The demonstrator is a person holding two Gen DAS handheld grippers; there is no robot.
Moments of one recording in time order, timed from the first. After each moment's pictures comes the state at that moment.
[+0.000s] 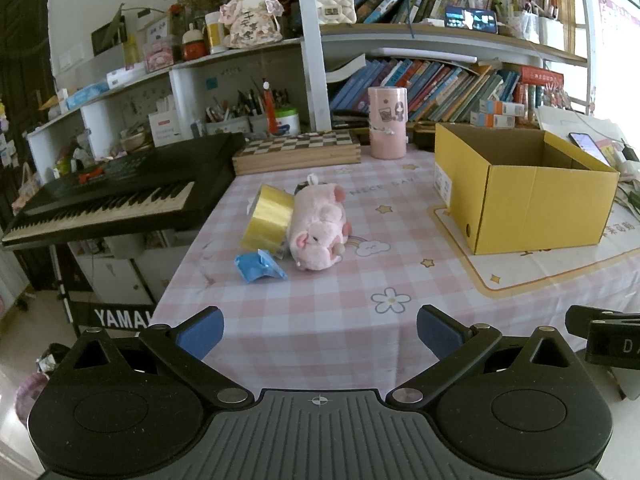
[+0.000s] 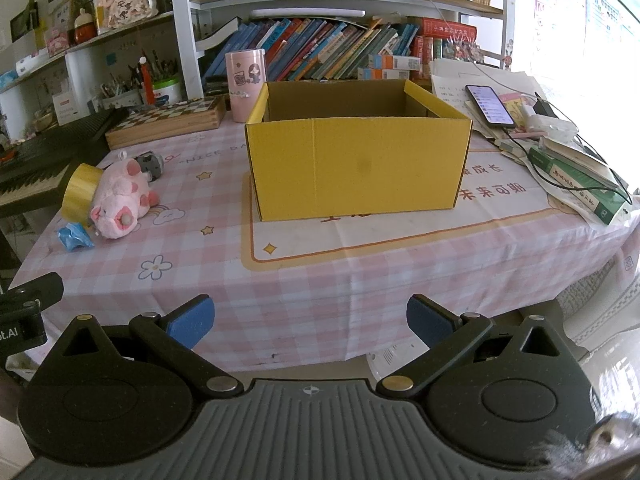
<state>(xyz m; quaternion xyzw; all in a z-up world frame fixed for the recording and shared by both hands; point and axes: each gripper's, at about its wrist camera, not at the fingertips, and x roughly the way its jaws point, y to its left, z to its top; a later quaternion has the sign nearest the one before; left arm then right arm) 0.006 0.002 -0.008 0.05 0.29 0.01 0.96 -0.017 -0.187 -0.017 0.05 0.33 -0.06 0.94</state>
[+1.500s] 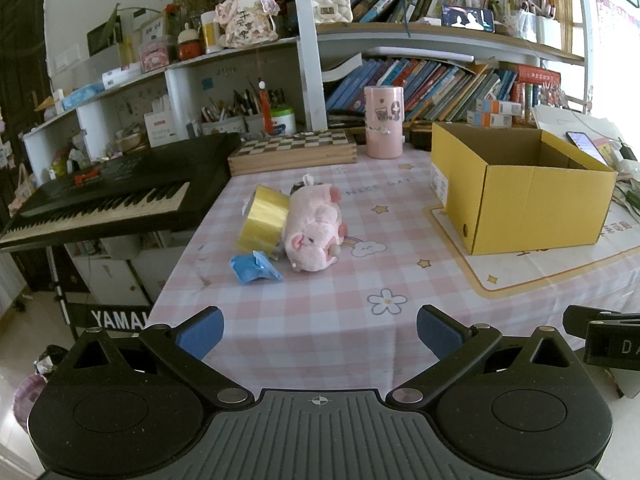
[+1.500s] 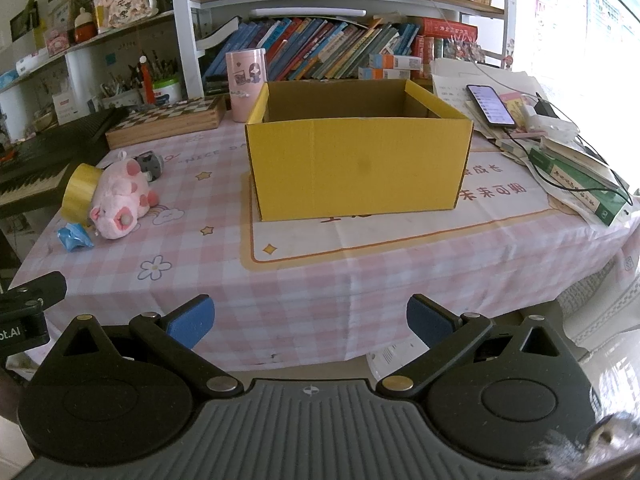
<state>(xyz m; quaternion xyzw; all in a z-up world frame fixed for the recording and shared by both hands) 0.004 0.000 -0.007 0.06 0.29 0.01 0.95 -0.019 -0.188 -0.017 0.05 0.33 -0.06 0.94</state>
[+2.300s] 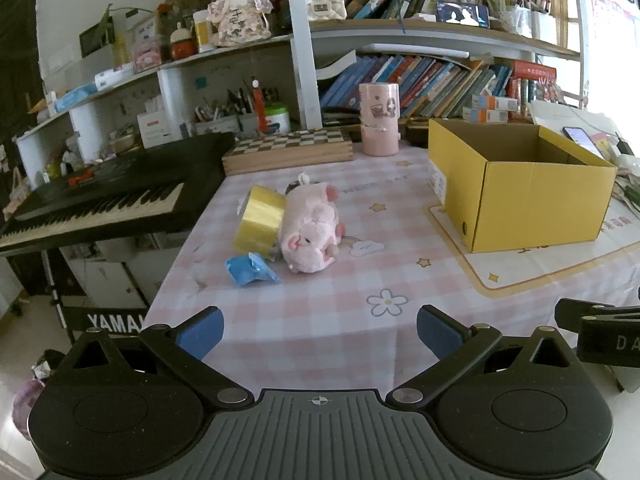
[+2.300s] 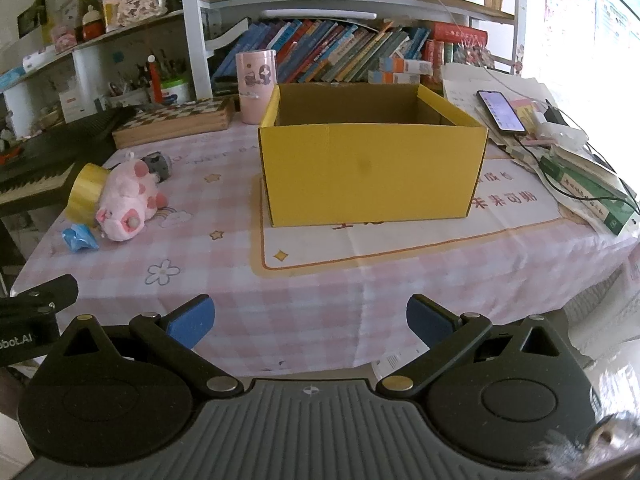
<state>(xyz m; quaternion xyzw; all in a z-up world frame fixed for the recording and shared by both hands) 0.011 0.004 -0.009 0.06 0.30 0.00 0.95 -0.009 -0.180 -0.016 0.04 0.33 -0.05 0.94</state>
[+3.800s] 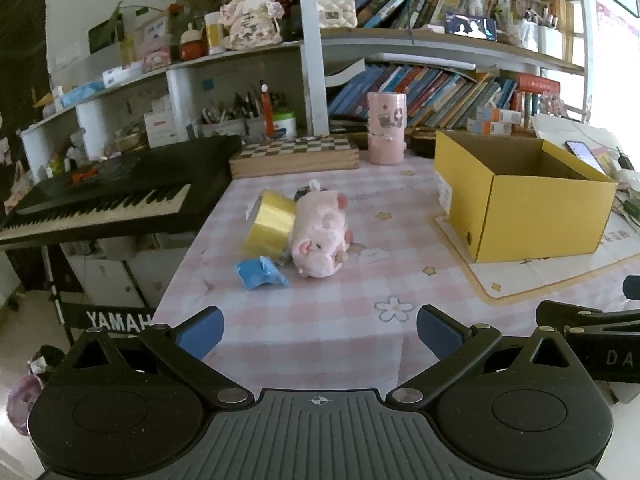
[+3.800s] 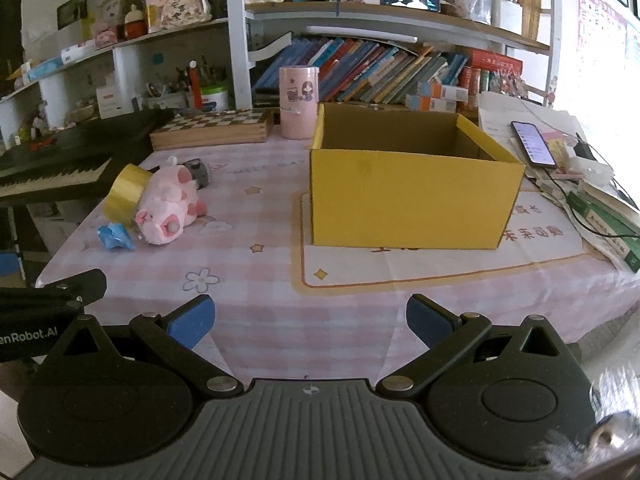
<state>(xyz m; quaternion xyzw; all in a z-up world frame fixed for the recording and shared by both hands) 0.009 0.018 -0.002 0.04 0.29 0.00 0.96 -0.009 -0.157 -0.005 0.02 0.31 0.00 0.95</state>
